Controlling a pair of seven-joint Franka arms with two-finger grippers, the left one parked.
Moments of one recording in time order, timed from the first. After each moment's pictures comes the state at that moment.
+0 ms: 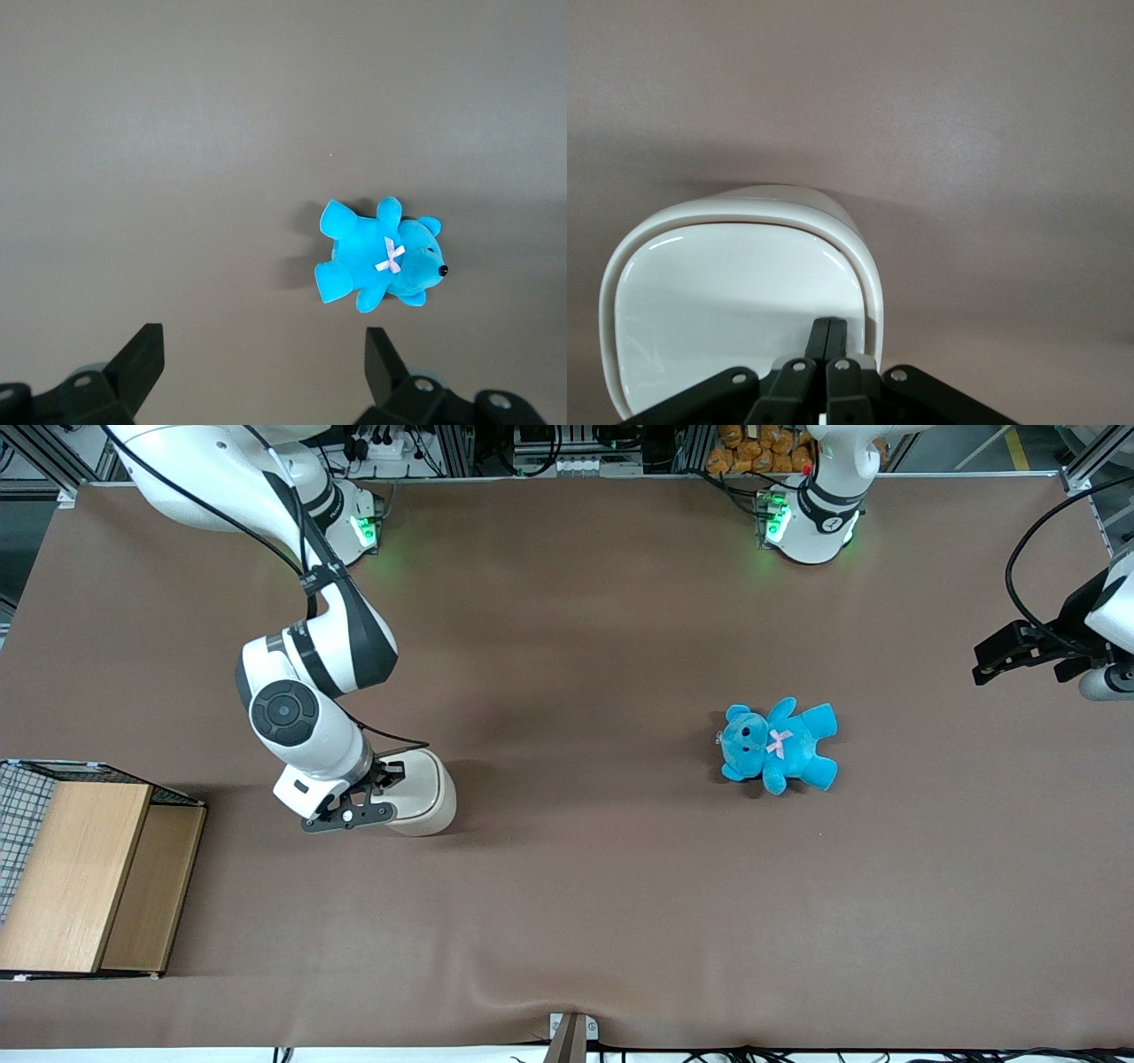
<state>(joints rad) 0.24 0.46 0.12 -1.73 -0.13 2.12 0.25</state>
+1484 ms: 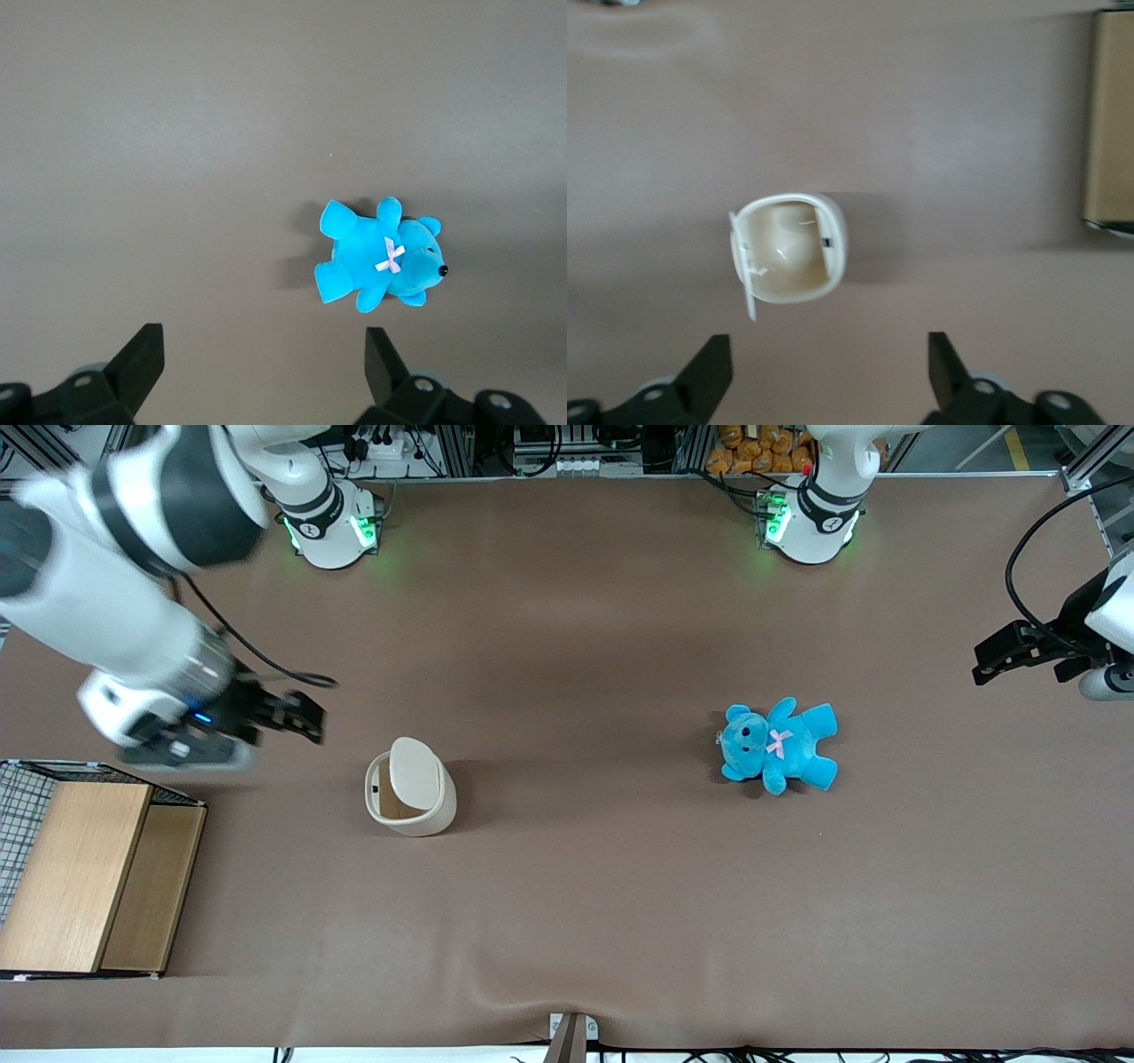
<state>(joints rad) 0.22 0.13 -0.01 -1.55 0.06 1.73 0.25</state>
